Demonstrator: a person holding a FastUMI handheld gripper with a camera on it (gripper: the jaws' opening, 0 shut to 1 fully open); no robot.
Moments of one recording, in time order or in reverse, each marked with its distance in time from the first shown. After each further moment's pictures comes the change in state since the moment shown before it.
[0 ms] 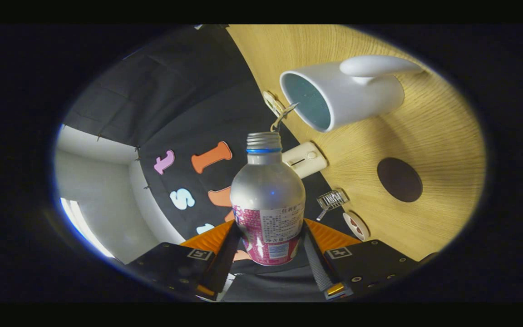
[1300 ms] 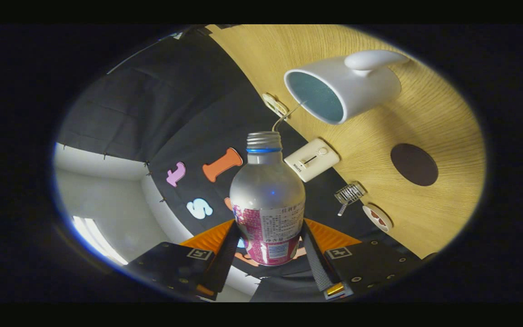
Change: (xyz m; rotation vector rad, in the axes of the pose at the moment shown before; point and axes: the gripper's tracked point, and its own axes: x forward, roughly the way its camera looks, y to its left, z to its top) arm 0.013 0.019 -0.009 0.122 -0.016 0.083
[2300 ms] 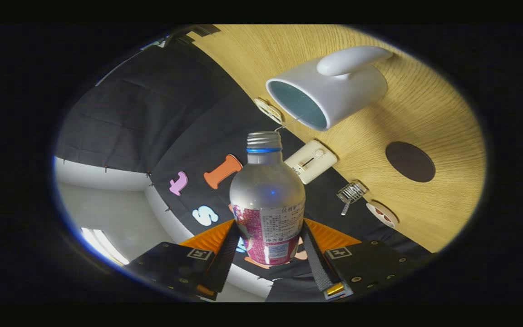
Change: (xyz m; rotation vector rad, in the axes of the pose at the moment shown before) arm 0.001 0.006 0.006 0.089 -0.024 0.009
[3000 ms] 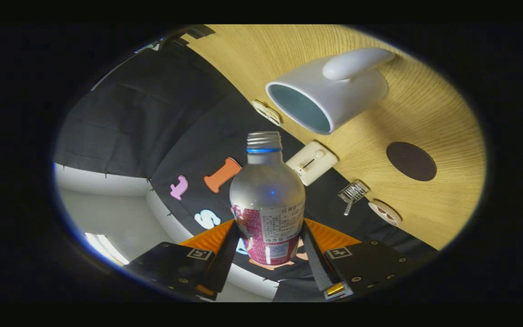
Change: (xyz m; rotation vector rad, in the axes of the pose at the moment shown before) arm 0.000 0.010 0.008 0.036 -0.014 -0.009
